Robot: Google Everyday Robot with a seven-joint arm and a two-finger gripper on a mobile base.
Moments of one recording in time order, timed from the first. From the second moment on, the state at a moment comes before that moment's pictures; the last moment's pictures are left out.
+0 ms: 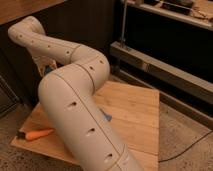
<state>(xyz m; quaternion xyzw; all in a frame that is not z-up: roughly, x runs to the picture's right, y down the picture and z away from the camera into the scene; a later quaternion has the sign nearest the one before) -0.294 -0.099 0.789 -0.20 0.18 0.56 0.78</state>
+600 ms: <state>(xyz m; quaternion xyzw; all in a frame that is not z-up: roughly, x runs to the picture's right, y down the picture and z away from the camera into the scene) -0.310 -0.093 0.803 -0.21 0.17 0.54 0.80</state>
